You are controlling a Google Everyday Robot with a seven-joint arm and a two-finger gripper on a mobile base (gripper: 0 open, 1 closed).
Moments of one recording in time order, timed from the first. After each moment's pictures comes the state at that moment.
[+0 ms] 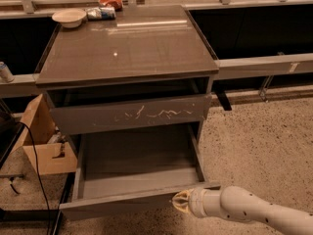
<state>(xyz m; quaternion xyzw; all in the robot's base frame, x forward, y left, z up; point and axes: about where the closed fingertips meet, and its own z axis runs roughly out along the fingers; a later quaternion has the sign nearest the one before) 0.455 -0.097 0.409 -0.65 0.64 0.12 0.38</state>
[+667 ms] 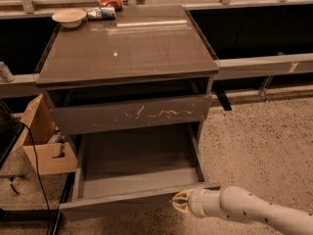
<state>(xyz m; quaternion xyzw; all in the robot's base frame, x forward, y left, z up) 0.455 -0.096 0.409 -0.65 0.64 0.12 0.38</state>
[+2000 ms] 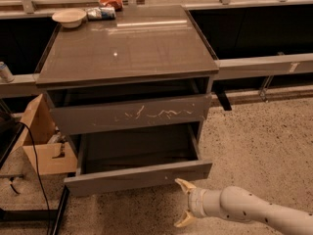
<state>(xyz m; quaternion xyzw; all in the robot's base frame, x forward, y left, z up) 0.455 -0.096 0.409 -0.65 0.64 0.12 0.38</state>
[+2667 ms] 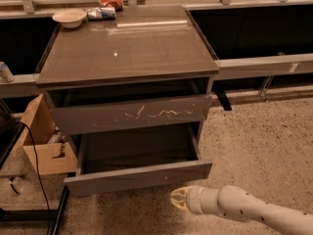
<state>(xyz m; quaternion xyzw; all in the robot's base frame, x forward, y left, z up) 0.471 -0.090 0.403 -0.65 0.64 0.11 0.40</state>
